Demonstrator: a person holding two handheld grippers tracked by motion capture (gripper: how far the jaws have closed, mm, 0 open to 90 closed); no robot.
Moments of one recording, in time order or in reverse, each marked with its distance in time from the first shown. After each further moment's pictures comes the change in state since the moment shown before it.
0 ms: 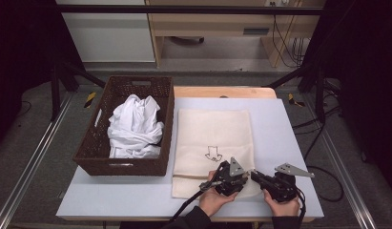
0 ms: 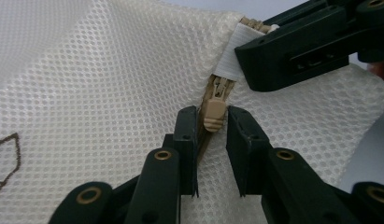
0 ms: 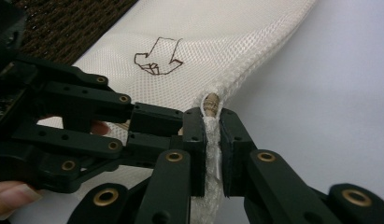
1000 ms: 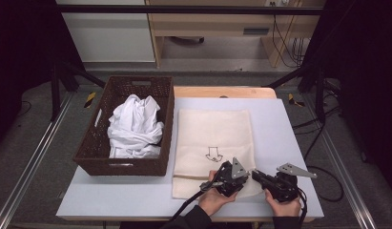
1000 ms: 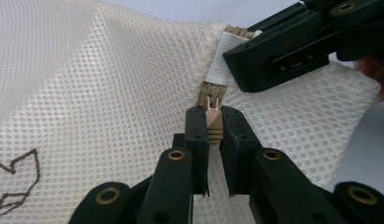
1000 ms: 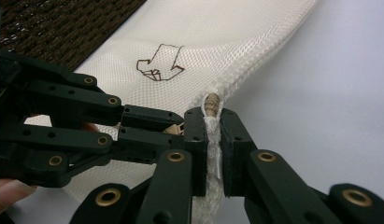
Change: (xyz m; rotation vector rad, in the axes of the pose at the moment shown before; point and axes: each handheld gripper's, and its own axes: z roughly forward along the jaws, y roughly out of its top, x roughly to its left) left arm -0.007 0.007 -0.009 -0.015 0.022 0.063; right arm -0.001 0.001 -0.004 -0.018 0.005 0.002
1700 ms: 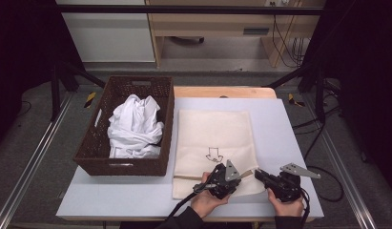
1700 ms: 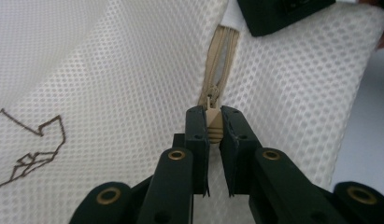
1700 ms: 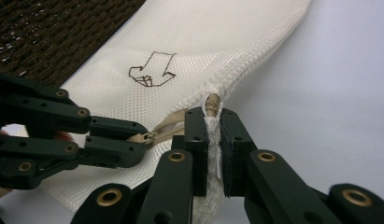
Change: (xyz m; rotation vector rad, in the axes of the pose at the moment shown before) left arm 0.005 -0.013 -0.015 0.049 0.007 0.025; right arm -0.005 0.001 -0.005 -0.018 -0.014 0.020
